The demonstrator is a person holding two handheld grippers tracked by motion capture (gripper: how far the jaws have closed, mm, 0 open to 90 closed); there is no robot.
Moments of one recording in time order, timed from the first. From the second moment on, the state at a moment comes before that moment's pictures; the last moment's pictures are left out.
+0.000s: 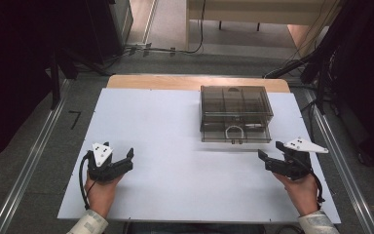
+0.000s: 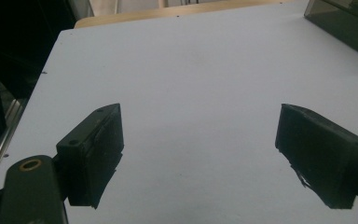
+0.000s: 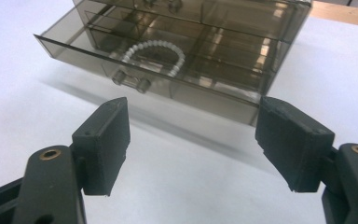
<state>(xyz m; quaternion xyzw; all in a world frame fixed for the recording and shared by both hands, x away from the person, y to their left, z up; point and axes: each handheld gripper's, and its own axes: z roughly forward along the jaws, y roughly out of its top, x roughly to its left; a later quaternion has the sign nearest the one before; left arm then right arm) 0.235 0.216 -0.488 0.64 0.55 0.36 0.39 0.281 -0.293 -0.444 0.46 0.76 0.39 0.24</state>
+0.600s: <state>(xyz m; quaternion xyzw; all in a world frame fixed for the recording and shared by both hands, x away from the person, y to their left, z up) 0.234 0.215 -0.488 0.64 0.55 0.36 0.39 0.270 -0.329 -0.455 0.50 0.74 0.38 0.23</state>
